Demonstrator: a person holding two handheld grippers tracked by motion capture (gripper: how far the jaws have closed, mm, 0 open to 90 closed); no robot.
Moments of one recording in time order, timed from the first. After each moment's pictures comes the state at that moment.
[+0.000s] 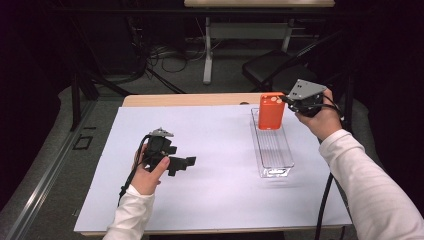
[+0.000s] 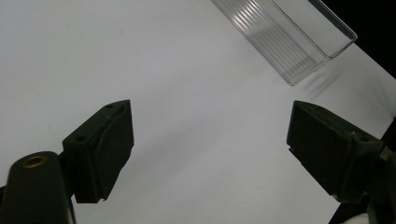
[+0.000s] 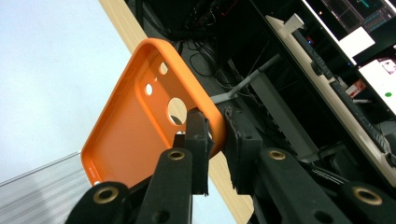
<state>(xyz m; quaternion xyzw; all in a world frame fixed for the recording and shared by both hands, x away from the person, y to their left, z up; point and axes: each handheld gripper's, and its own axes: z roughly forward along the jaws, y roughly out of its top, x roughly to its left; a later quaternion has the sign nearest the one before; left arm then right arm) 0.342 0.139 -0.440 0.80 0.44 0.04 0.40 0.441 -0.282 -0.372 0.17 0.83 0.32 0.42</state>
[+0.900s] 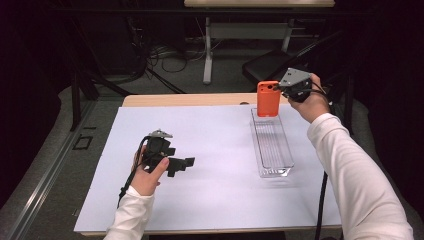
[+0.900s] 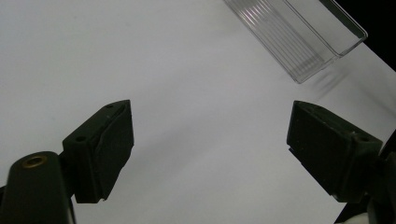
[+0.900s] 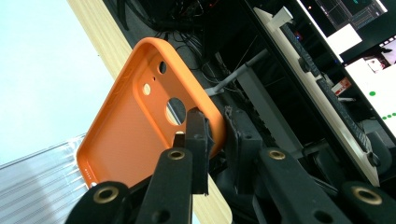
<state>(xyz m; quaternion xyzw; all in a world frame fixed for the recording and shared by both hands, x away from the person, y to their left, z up) 0.342 0.141 -0.446 0.80 0.45 0.04 0.39 0.501 -0.277 -0.384 0.16 0.83 0.30 0.44</state>
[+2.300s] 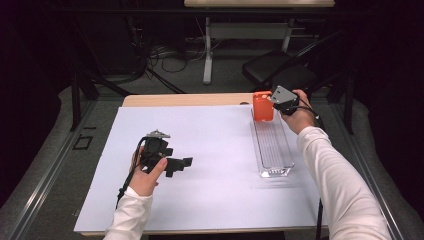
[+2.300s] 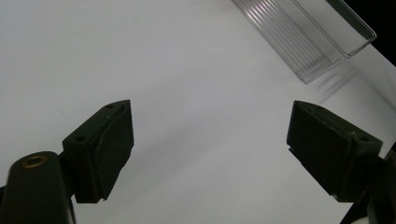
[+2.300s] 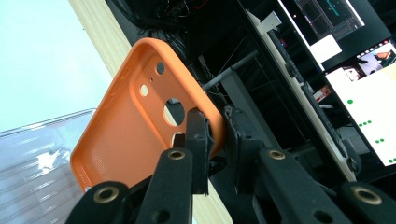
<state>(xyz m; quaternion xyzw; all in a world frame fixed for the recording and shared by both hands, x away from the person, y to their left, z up) 0.342 0.147 -0.448 0.80 0.46 0.04 0.39 0.514 -0.268 -0.454 0.14 0.81 0.29 0.49</state>
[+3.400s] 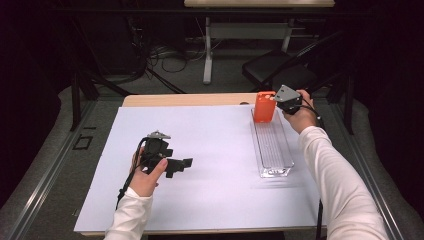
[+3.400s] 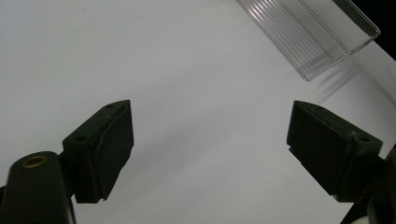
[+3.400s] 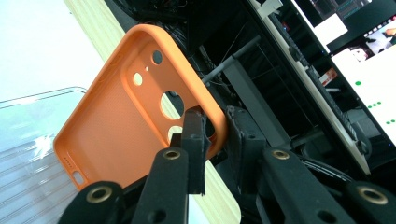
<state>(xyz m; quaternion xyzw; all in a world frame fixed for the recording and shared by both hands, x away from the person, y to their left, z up) 0.341 0.146 -0.450 0.80 0.46 0.04 0.38 0.526 -0.283 -0.463 0.18 0.81 0.29 0.48</state>
